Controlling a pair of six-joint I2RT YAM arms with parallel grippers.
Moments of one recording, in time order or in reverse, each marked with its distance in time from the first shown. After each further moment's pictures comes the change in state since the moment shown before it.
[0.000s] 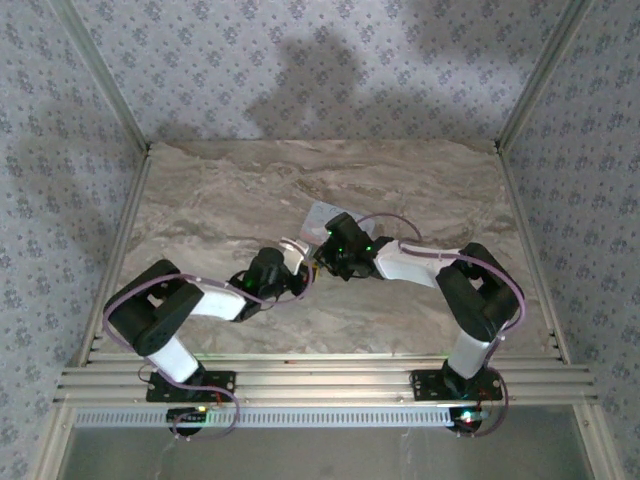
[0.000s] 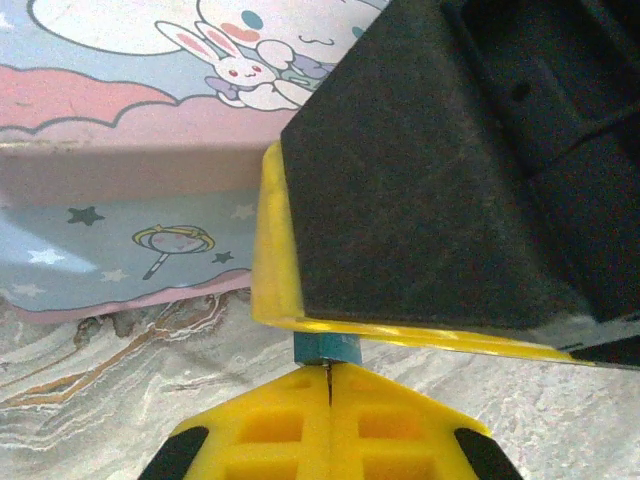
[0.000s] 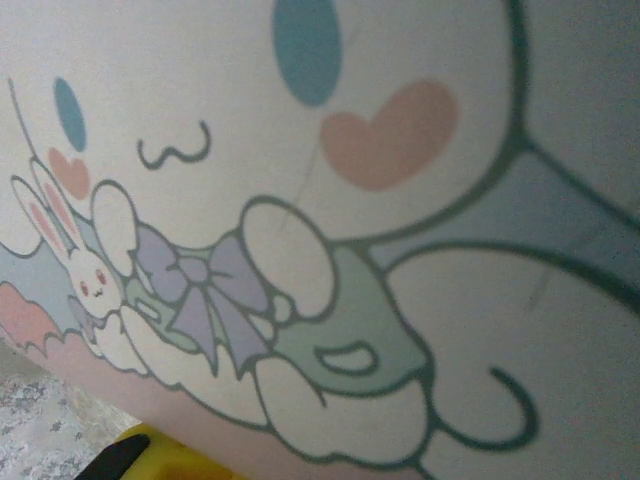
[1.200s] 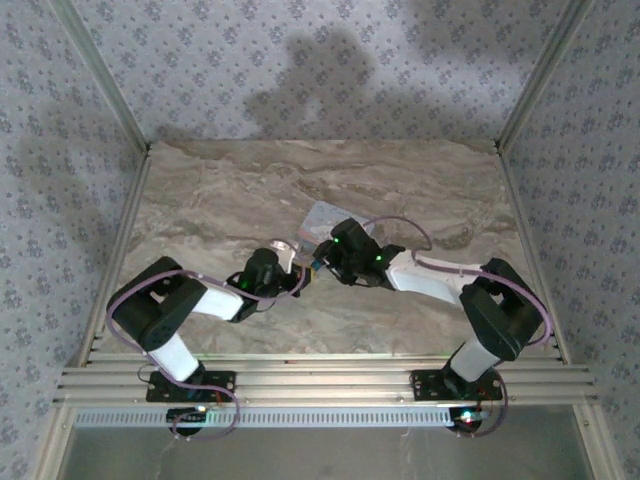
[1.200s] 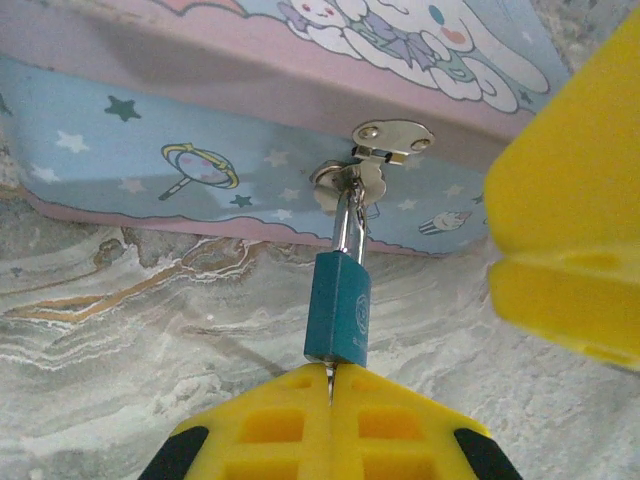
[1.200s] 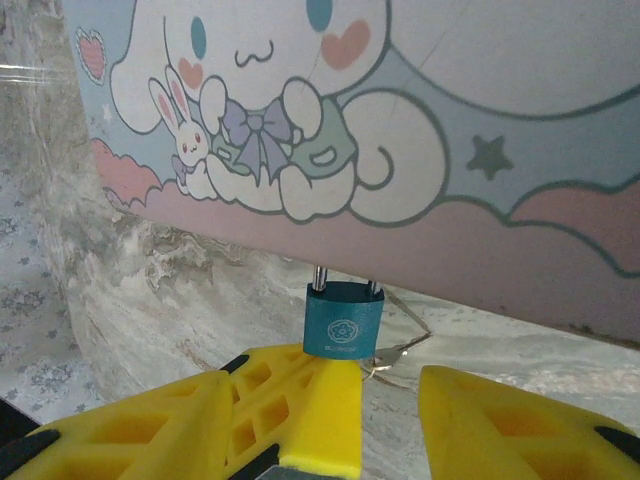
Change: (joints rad) left arm 0.051 0.028 -0.034 0.047 0.075 -0.240; right arm 0.036 -0.143 -0.093 0.019 0.072 0.024
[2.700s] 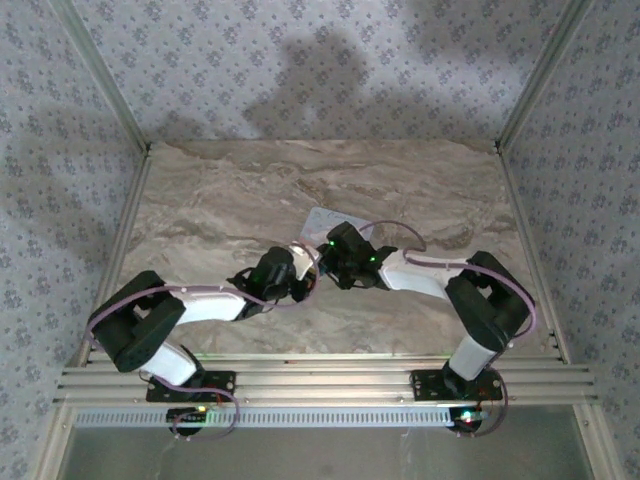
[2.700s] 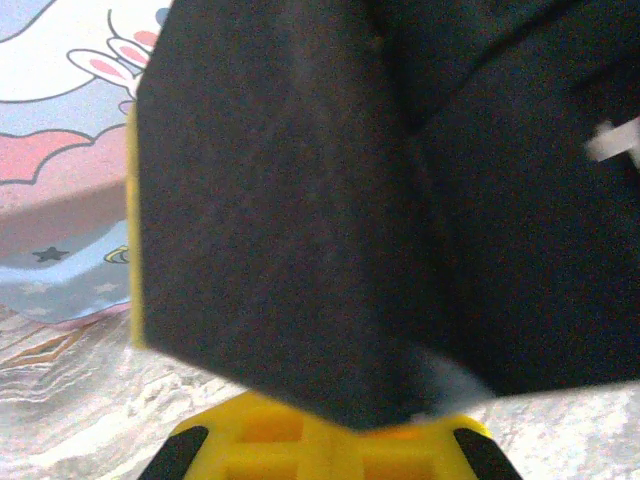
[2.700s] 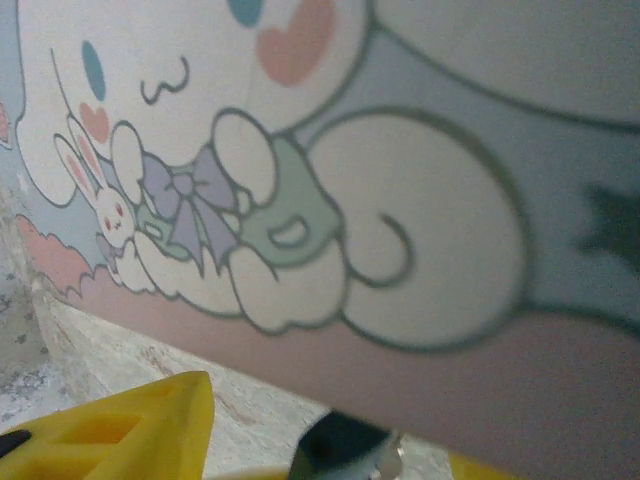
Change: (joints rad) left arm -0.125 -0.139 0.109 -0.374 -0.140 0.359; right arm 0.000 0.055 0.002 -0.003 -0.025 0.009
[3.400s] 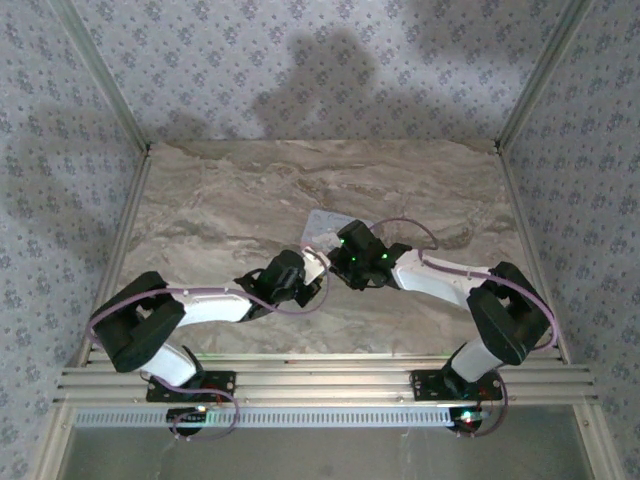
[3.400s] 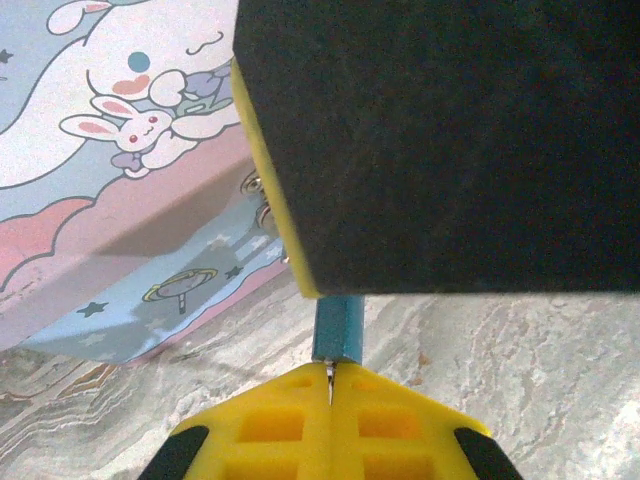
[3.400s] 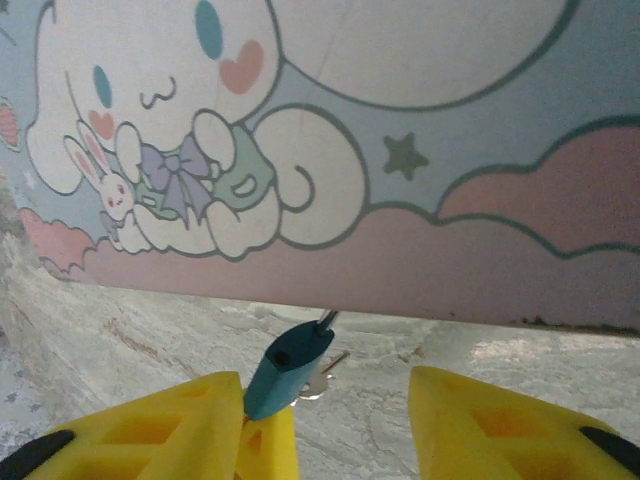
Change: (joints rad) left arm -0.076 0.005 0.053 -0.091 -0.143 0.159; right arm -0.029 -0.096 -0.007 -0.160 -0.029 -0.080
